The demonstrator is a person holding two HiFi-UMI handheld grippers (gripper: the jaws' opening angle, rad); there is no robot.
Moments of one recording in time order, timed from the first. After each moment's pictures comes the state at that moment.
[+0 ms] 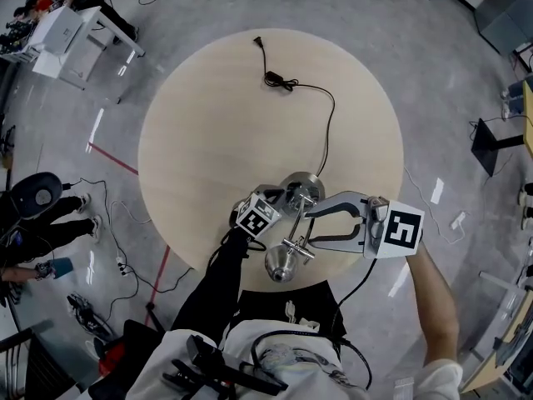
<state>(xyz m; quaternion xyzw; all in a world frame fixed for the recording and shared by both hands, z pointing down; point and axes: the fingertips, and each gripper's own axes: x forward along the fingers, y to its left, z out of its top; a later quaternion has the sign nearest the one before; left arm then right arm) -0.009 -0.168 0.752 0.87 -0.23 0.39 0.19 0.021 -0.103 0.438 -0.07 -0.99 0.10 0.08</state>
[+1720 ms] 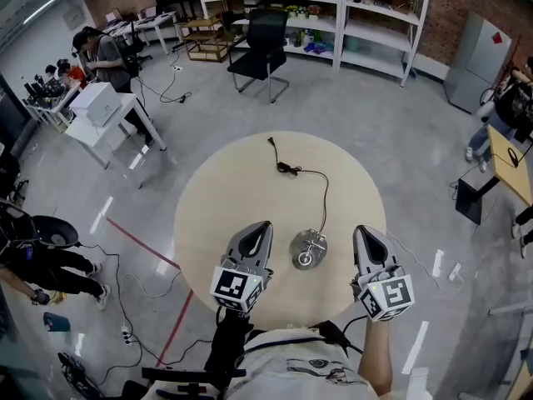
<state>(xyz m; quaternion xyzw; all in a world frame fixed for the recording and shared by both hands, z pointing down) -0.080 -0.114 0.329 0.90 -0.44 0.00 0.01 0.110 -0.073 0.304 0.56 -0.83 0.02 -0.01</state>
